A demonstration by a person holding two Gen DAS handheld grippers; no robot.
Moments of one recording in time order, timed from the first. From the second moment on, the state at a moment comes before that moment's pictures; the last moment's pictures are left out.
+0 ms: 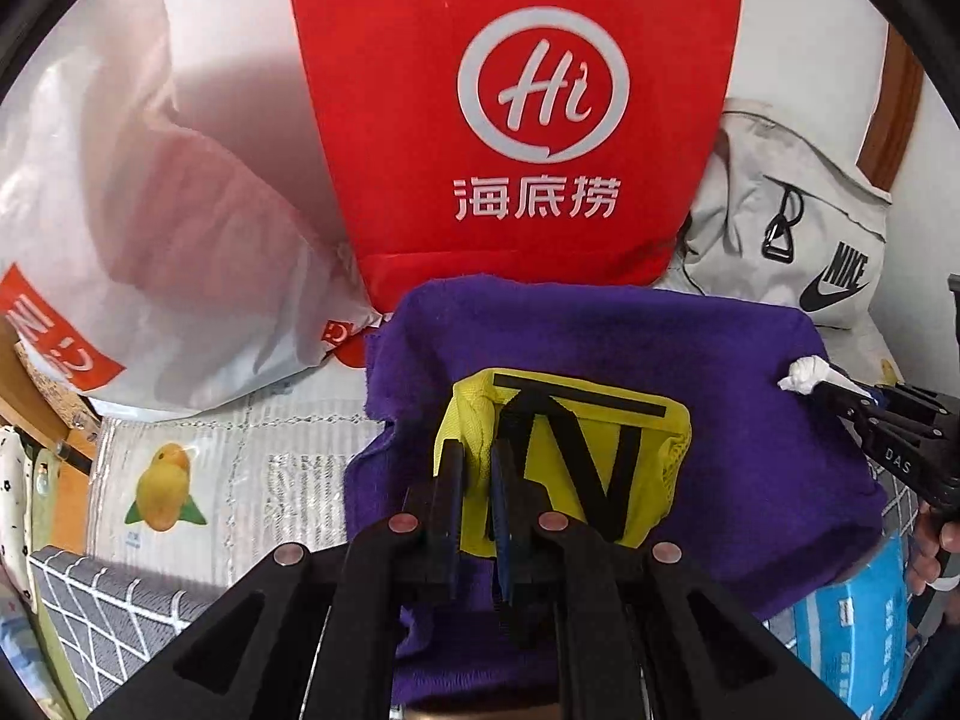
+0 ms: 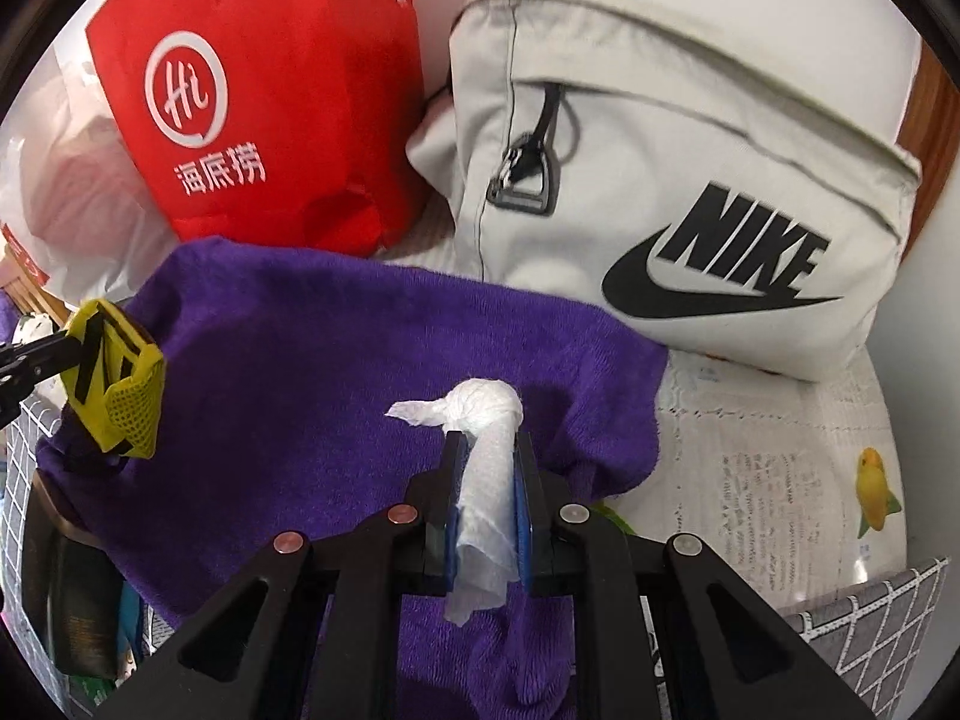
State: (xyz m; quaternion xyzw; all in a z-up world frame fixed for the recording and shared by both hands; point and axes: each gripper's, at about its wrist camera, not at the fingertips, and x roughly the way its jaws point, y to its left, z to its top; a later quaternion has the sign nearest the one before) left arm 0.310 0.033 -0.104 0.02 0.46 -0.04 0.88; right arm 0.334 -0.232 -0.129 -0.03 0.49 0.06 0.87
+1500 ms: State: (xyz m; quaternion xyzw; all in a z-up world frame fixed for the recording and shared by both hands) left arm 0.204 0.040 -0.061 0.03 0.42 0.00 0.91; right arm 0.219 -0.213 -0.056 -0.02 0.44 0.09 0.89
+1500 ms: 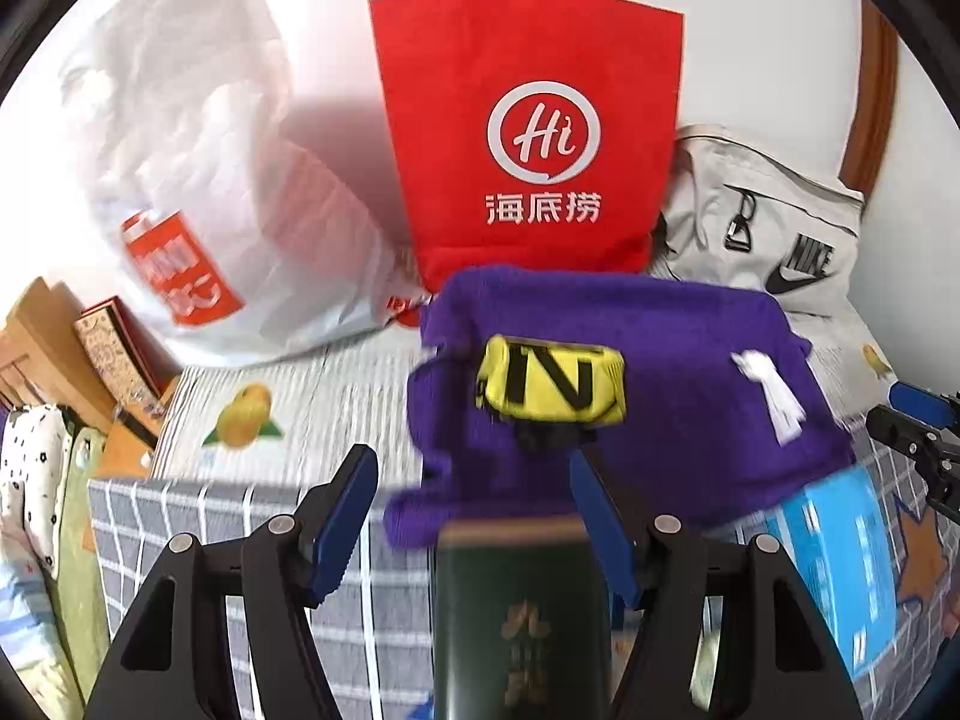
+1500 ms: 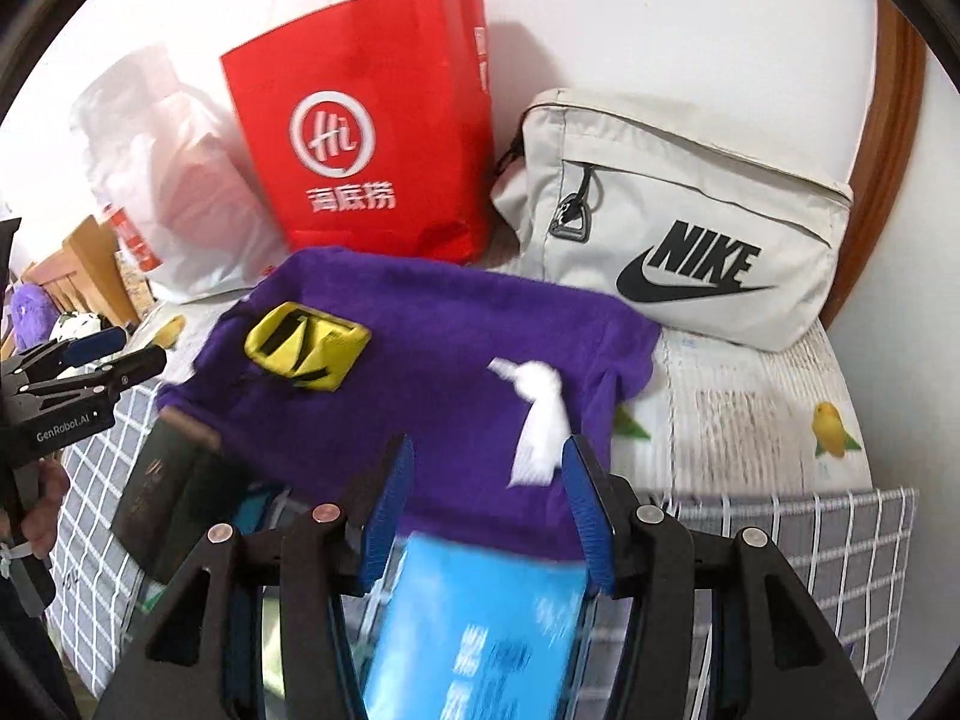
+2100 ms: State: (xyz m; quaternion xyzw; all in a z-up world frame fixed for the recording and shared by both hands) left arm 0.079 0.072 -0.084 -0.04 0.45 0.01 0.89; right arm 0.077 -0.177 -0.066 0.00 0.46 0.14 0.88
